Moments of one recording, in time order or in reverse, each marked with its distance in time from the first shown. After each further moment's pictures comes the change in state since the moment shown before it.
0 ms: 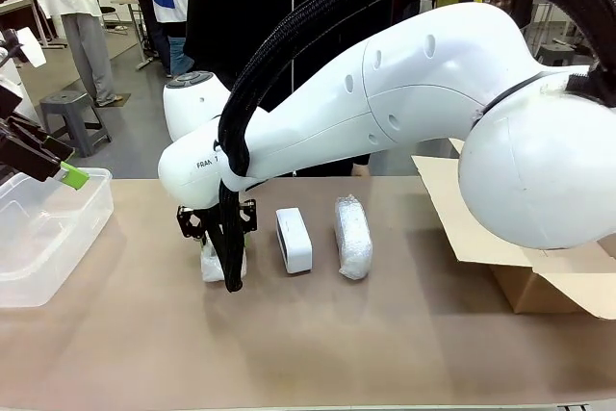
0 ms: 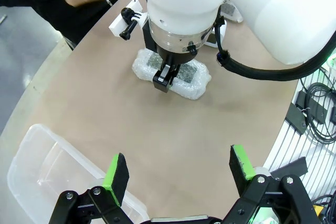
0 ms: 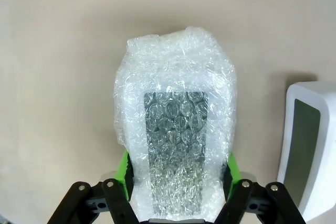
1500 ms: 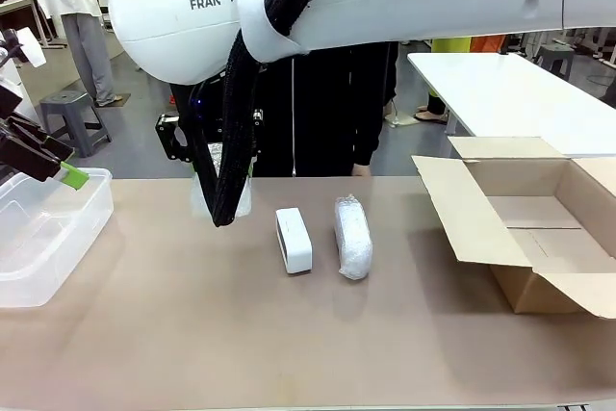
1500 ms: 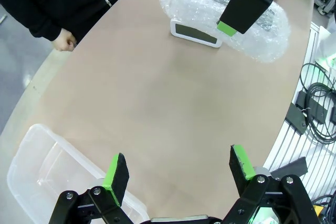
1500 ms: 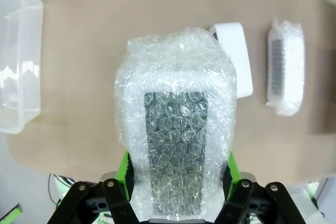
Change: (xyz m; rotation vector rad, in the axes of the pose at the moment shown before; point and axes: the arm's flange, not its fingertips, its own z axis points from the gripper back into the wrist) left arm 0.000 0.000 0.000 0.000 0.000 0.000; right arm -0.077 -0.028 0.220 -0.023 -0.086 -0.055
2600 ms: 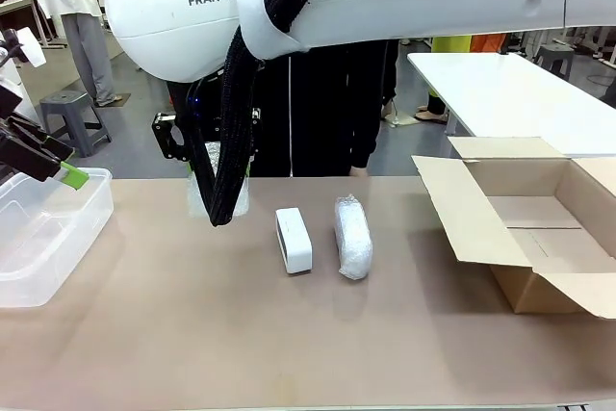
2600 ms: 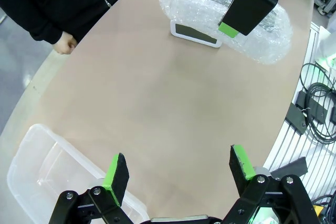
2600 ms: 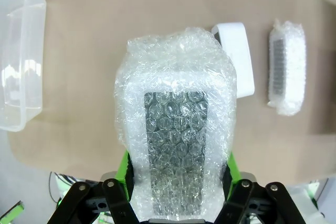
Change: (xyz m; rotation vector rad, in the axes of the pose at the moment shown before) left arm 0.000 0.000 0.000 0.000 0.000 0.000; right arm -0.001 0.001 0.002 0.006 0.000 0.005
